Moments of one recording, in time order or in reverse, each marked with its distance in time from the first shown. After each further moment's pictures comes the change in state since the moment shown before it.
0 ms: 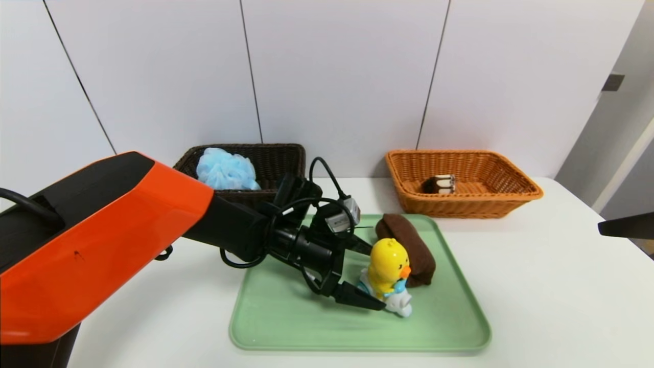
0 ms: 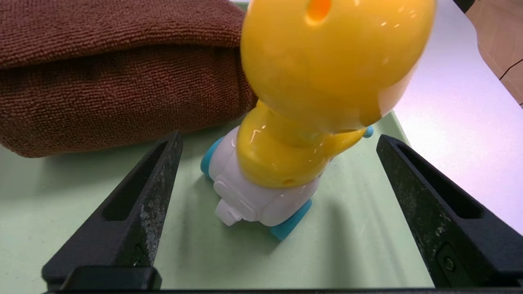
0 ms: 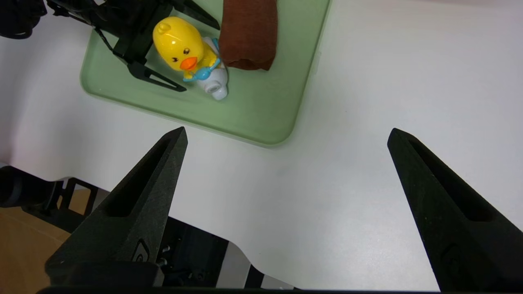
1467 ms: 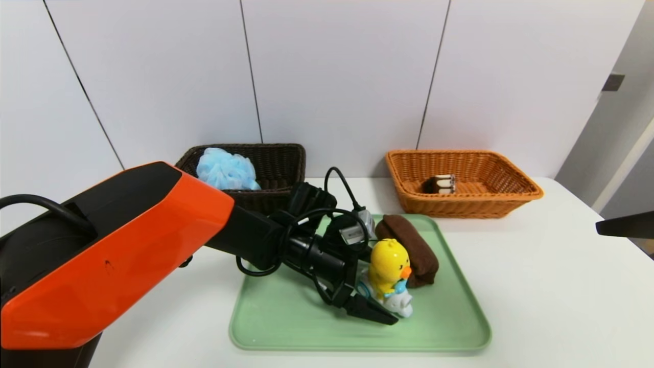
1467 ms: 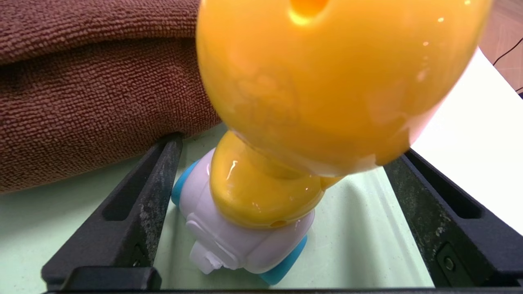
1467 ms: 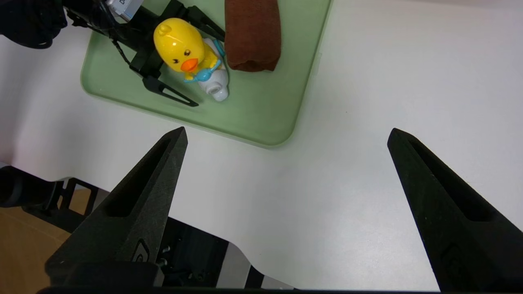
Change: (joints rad) left arm -0.048 0.042 -0.026 -0.001 -0.003 0.011; right arm 0.000 0.004 -0.001 -0.002 0.000 0.000
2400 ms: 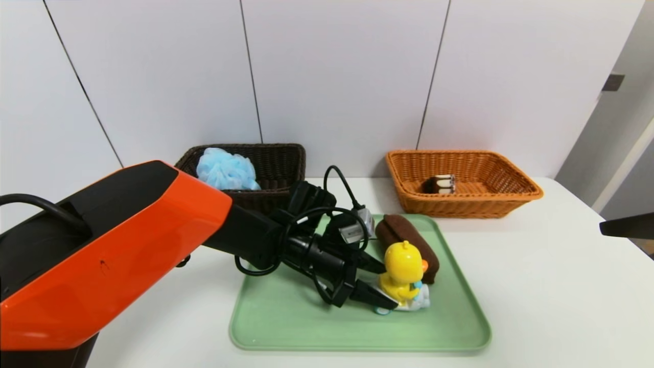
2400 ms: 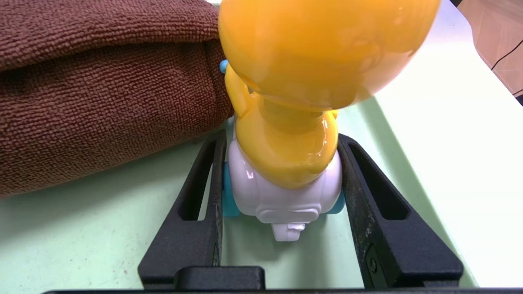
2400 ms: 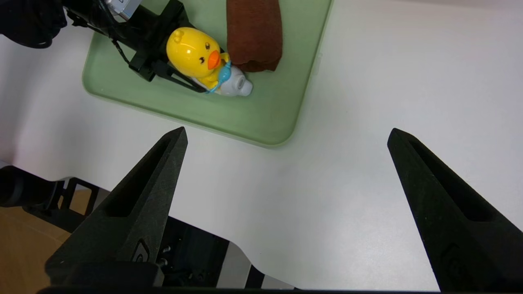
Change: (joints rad) left arm 0.000 -0.009 0.006 0.001 0.000 -0.003; right arm 0.000 -0.009 0.000 0.001 0.000 0.001
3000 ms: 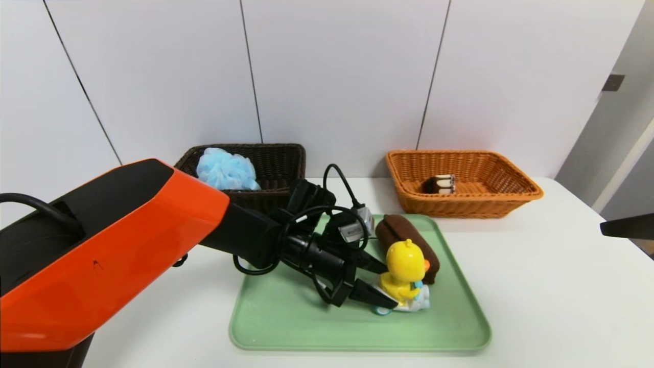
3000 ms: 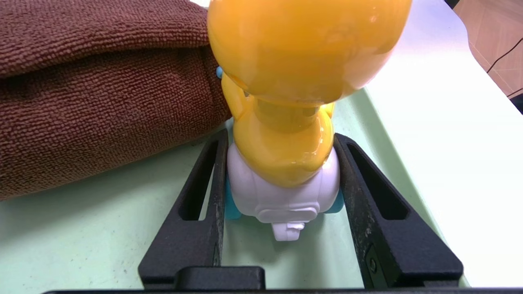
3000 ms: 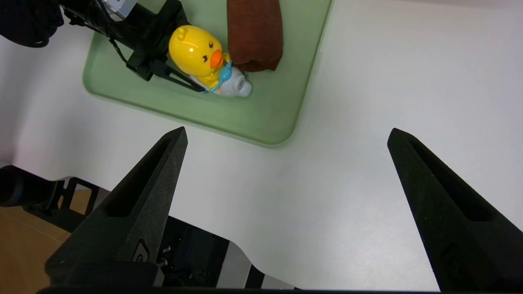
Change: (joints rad) left arm 0.000 -0.011 0.002 0.001 -0.001 -0.001; right arm 0.000 -0.003 0.002 0.000 0.000 0.000
